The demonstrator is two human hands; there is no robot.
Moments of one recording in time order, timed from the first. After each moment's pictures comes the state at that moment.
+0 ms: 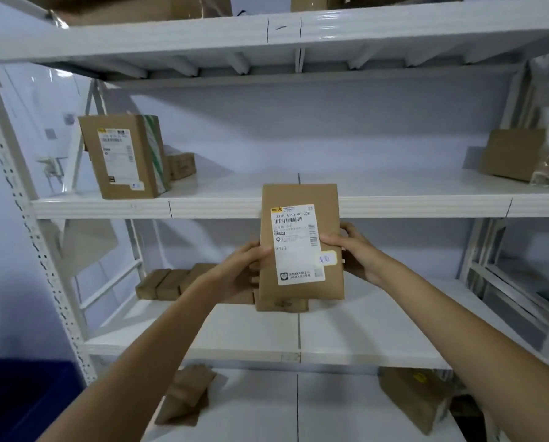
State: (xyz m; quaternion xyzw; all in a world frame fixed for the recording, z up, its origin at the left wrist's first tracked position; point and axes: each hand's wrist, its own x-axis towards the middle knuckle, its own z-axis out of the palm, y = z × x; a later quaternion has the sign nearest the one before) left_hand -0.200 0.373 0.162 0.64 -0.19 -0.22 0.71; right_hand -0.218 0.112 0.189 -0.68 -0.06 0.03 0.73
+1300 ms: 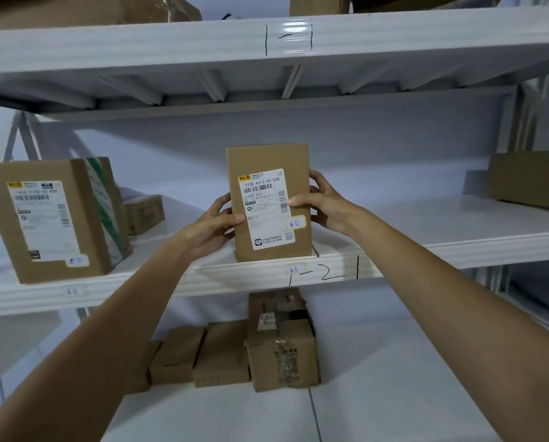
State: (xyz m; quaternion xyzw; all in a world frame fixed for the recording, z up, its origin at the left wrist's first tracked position) left_hand 0.048 0.412 0.290 0.60 -0.27 -0.13 0.74; right_hand 0.001 0.157 0.314 -0.70 -0.12 -0.08 0.70
